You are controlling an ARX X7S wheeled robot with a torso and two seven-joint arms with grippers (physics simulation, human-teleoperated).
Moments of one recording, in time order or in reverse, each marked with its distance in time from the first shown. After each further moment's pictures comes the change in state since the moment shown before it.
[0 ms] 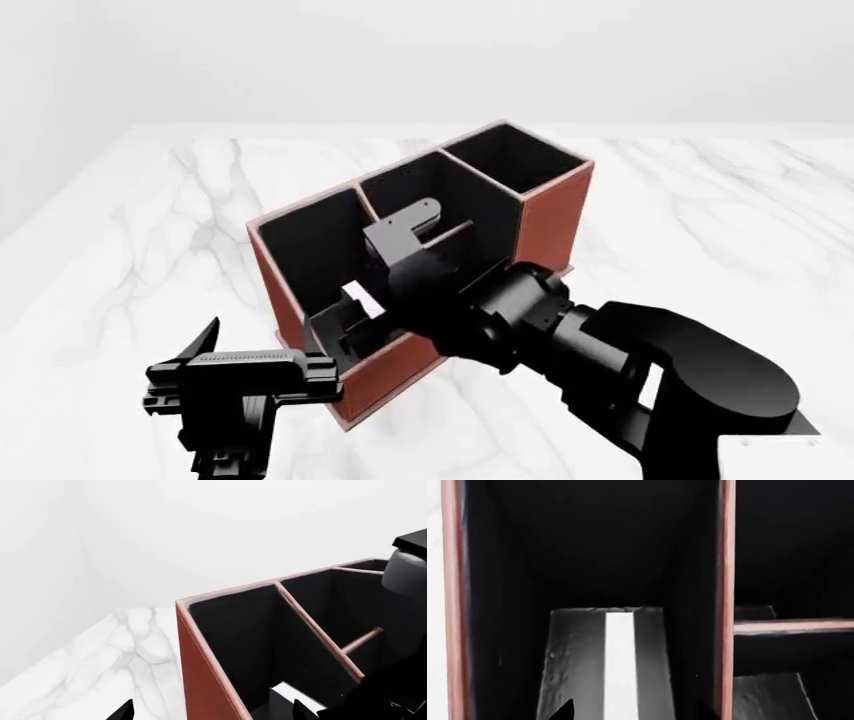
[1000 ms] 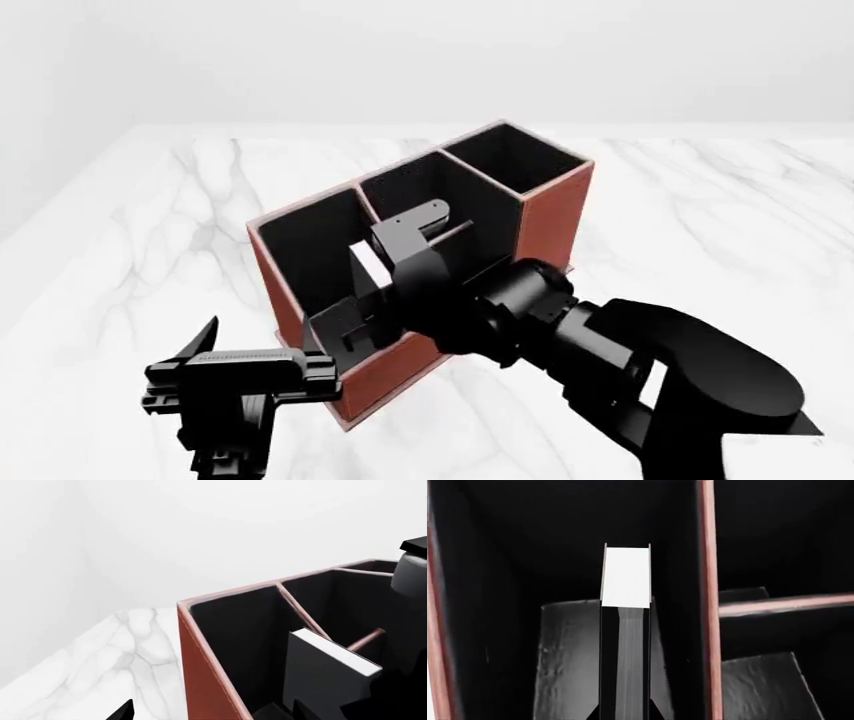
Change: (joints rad) left arm 0.002 0.015 -0.017 0.004 0.016 -0.009 0.016; right arm 0.003 0.003 0.029 0.009 0.051 0.048 0.046
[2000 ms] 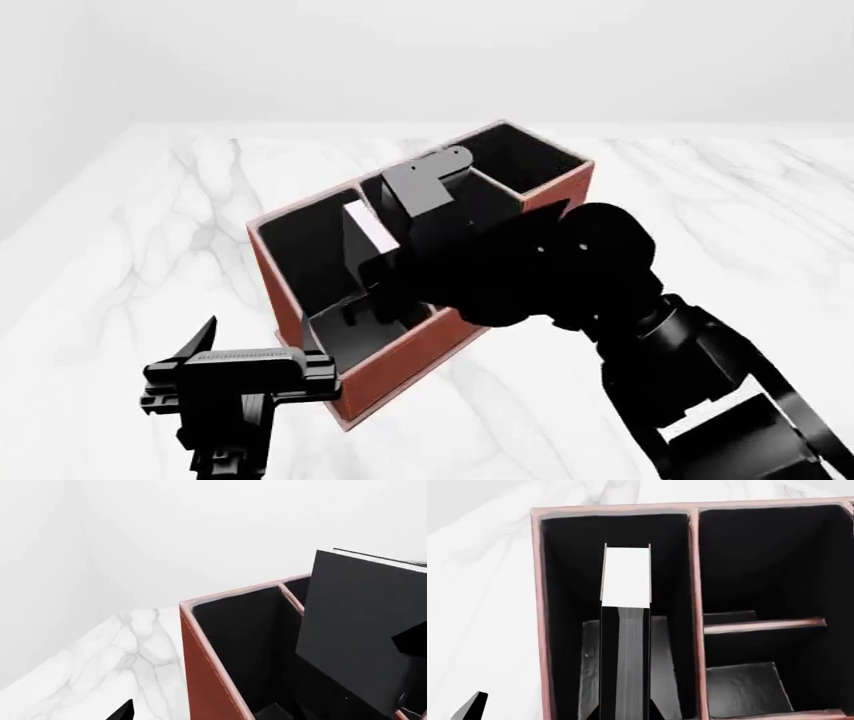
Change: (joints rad) left arm 0.003 0.018 -0.018 0.004 0.021 -0.011 0.014; right arm -0.102 0.118 0.795 -0.483 -0.289 0.636 0.165
